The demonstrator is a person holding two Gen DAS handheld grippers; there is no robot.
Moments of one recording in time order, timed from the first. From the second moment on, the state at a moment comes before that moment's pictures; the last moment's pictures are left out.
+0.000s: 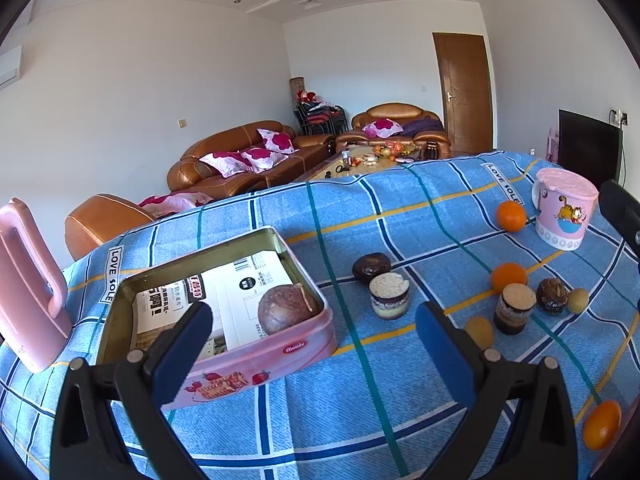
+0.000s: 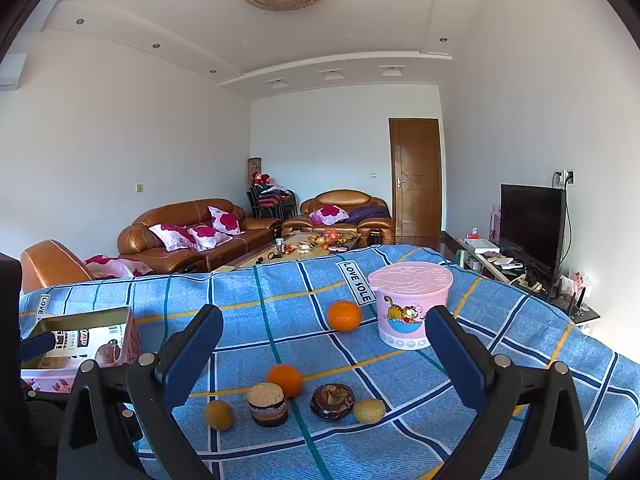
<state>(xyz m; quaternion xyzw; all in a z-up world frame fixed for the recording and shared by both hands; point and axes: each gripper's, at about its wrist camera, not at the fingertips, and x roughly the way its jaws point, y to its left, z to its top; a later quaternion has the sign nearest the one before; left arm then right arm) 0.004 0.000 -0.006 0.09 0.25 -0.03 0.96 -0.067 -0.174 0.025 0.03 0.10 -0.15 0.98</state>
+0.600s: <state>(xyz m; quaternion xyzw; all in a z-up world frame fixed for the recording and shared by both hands) 0.003 -0.002 -0.005 0.08 0.25 -0.04 0.96 -0.065 -0.176 0.024 0.03 0.11 -0.15 0.98</state>
